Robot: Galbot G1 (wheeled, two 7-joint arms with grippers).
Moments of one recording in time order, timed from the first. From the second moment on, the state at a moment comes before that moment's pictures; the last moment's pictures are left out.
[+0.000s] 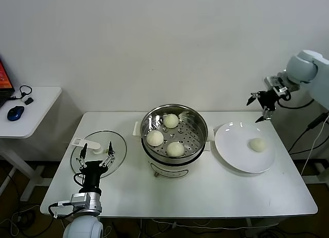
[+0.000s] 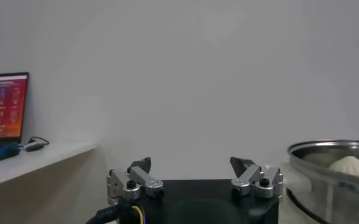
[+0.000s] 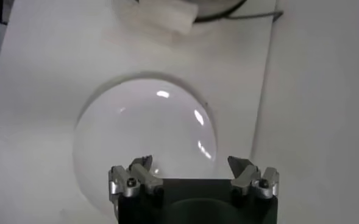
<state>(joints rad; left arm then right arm) 1.52 -1.56 -0.56 -2.01 0.02 -0.06 -0.07 0.47 0.64 -1.11 1.01 0.07 0.09 -1.24</state>
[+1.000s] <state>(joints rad) 1.53 -1.56 -0.56 -2.00 0.02 -0.06 -0.07 0.09 0.80 -0.73 0.68 -0.33 0.17 -1.24</state>
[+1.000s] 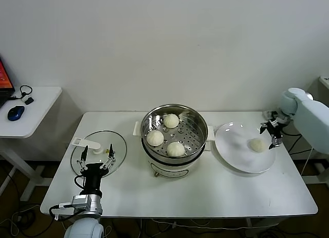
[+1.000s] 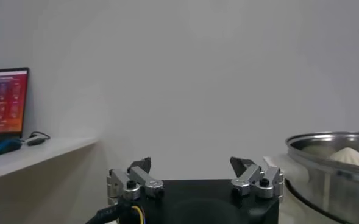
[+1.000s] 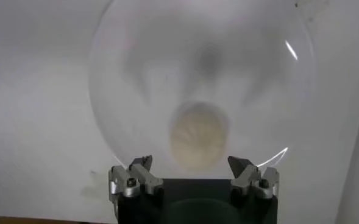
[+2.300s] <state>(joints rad) 1.53 -1.56 -0.57 -1.99 0.02 -0.06 -0.07 0.00 0.93 -0.54 0.52 -0.54 0.20 -1.17</state>
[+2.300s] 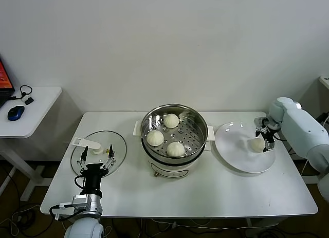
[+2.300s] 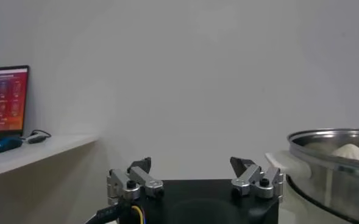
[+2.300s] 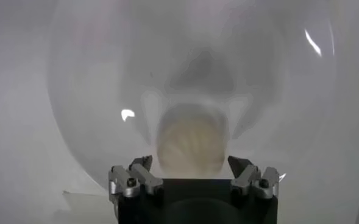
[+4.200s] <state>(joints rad) 1.53 -1.57 -0.57 -1.97 0.02 -0.06 -0.08 0.20 0.79 -0.74 0.84 -0.32 0.19 -1.25</state>
